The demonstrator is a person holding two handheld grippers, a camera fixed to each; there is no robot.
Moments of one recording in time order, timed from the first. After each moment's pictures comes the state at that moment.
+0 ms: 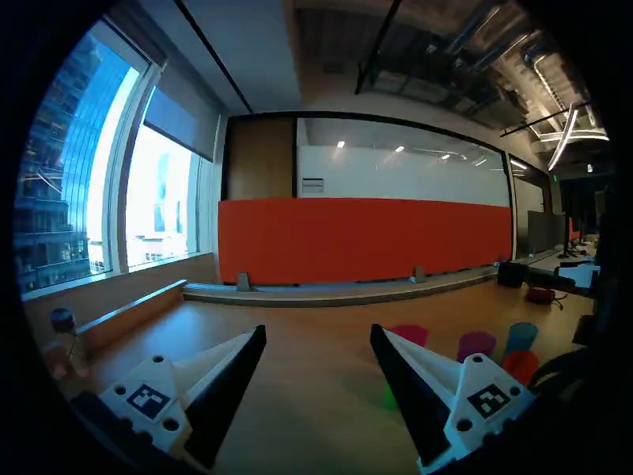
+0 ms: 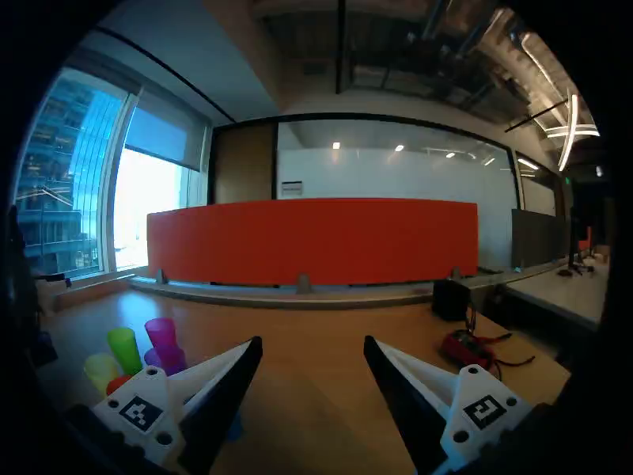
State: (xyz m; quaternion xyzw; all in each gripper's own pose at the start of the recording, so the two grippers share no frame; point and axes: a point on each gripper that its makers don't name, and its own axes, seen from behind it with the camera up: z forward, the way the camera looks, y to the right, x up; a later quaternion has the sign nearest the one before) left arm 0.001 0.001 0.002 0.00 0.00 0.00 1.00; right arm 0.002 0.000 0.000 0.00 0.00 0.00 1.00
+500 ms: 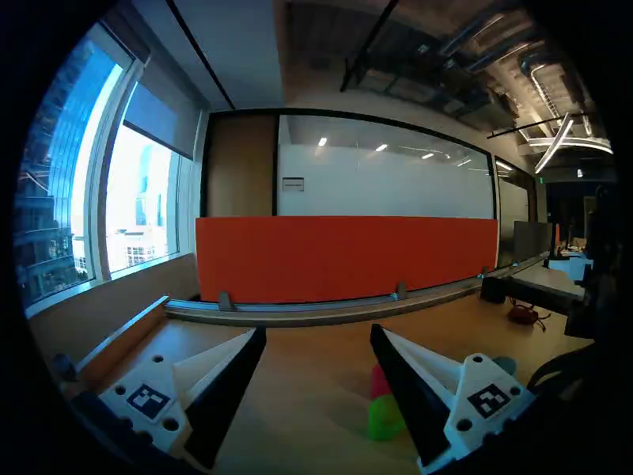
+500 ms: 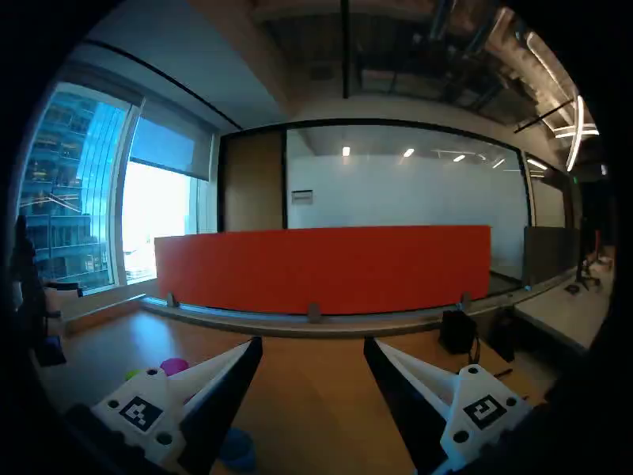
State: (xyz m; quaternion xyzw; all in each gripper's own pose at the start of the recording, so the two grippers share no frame) left arm 0.075 0.016 0.034 -0.04 -0.01 0.00 1.00; right arm 0.097 -0.007 0.008 0.02 0.01 0.00 1.00
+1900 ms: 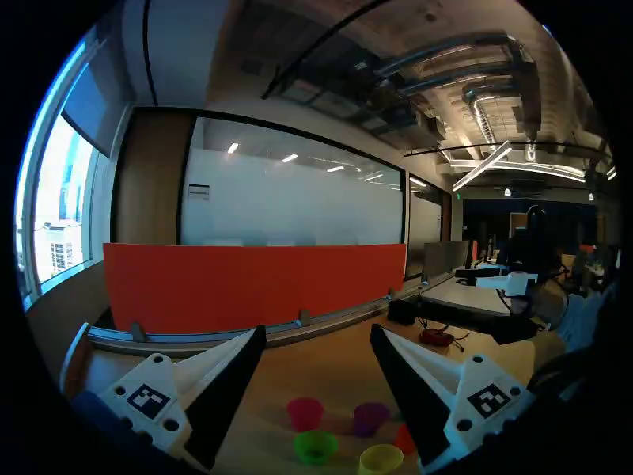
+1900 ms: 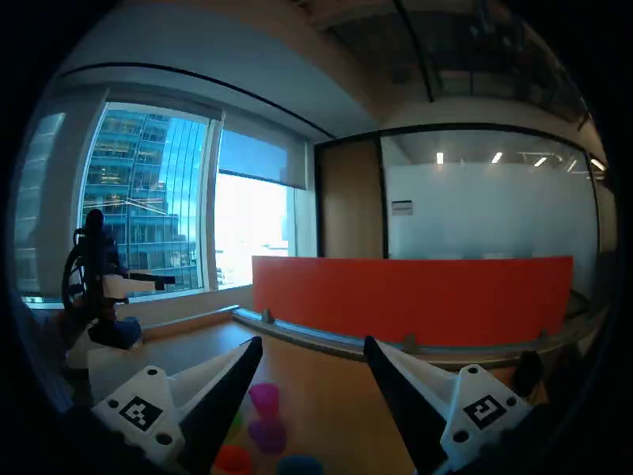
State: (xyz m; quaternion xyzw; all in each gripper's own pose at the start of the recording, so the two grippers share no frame) left arm 0.167 0.100 0.035 -0.27 0.00 -0.02 0.96; right arm 0.176 -0.104 -0.008 0.25 0.02 -0.01 0.97
